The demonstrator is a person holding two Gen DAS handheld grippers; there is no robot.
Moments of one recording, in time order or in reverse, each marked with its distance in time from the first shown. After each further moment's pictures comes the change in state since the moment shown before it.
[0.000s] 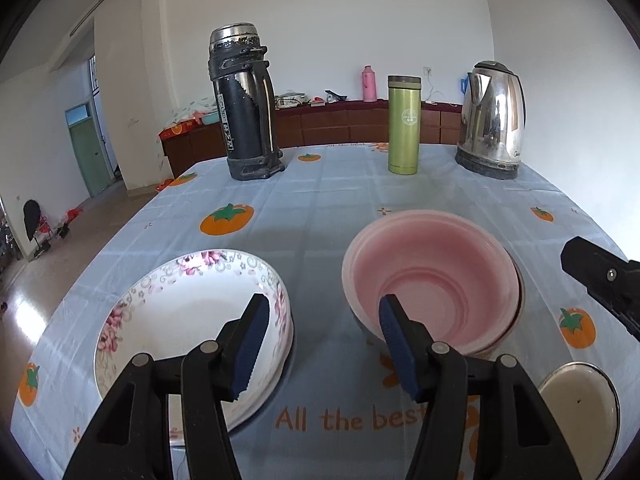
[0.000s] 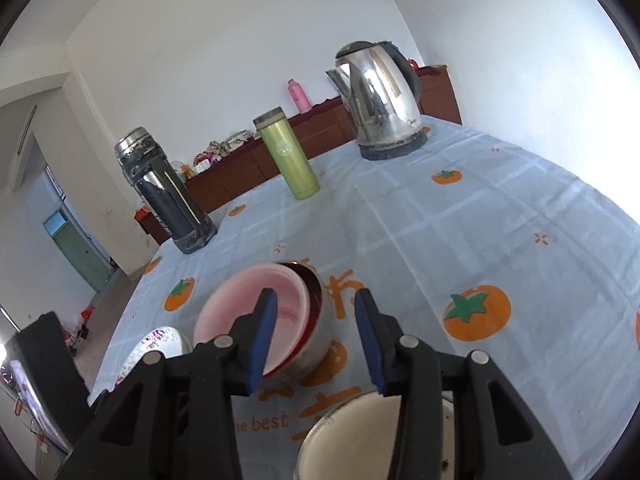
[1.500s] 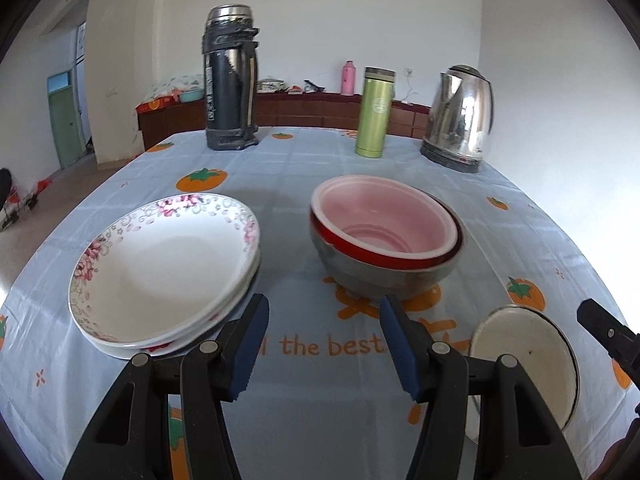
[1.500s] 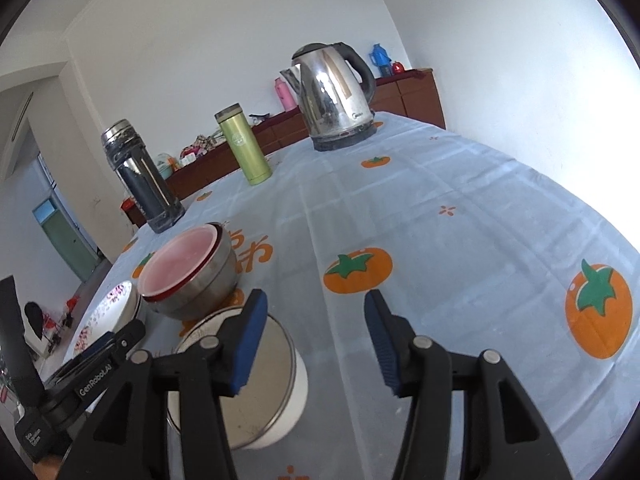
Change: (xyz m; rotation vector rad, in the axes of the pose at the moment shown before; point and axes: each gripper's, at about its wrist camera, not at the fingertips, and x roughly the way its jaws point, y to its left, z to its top) left arm -0.032 -0.004 -0.036 -0.071 0.035 -0.153; right arm -0.056 -0.080 -0.033 -0.060 -0.004 -0.054
